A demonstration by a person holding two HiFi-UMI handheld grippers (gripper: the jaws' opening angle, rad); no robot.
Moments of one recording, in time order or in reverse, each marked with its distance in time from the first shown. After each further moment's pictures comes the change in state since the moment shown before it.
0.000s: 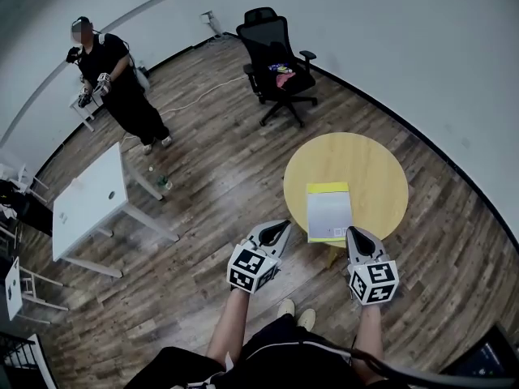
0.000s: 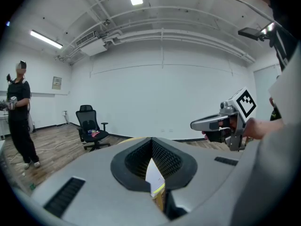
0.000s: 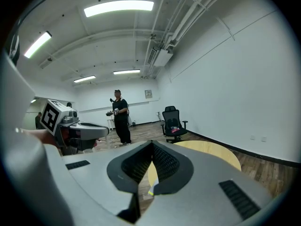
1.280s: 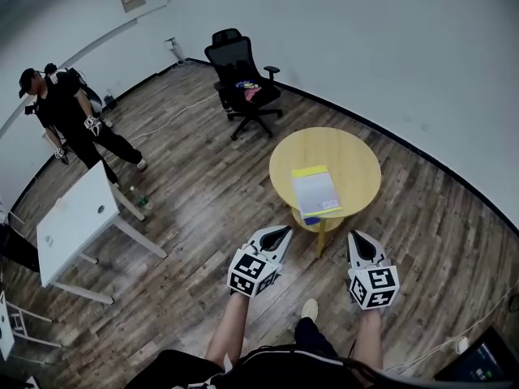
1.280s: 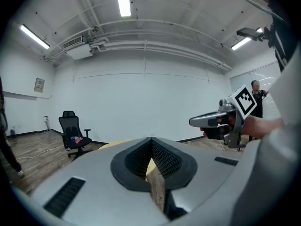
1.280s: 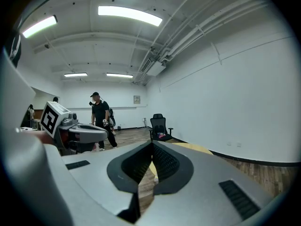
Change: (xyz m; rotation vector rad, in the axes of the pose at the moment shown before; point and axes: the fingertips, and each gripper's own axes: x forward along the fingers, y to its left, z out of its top) left arm -0.127 -0.078 -0.017 0.054 -0.079 -0.214; right arm -0.143 0.110 -0.016 -0.041 -0.081 -0.232
